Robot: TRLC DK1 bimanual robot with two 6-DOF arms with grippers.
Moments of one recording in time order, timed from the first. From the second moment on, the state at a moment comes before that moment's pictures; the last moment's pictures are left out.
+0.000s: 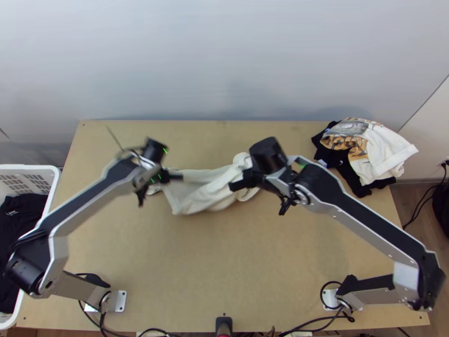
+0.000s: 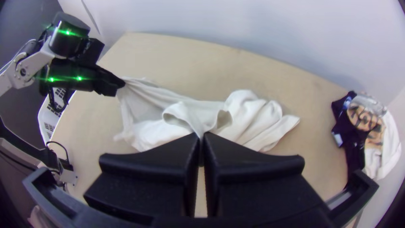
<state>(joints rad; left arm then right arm) -0.41 1.58 1.26 -0.67 -0.23 -0.38 0.84 1.52 1.50 -0.76 0.17 0.37</state>
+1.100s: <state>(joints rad) 0.12 1.25 2.06 -0.51 -0.48 -0.25 0.94 1.52 1.89 -0.16 0.65 -0.25</state>
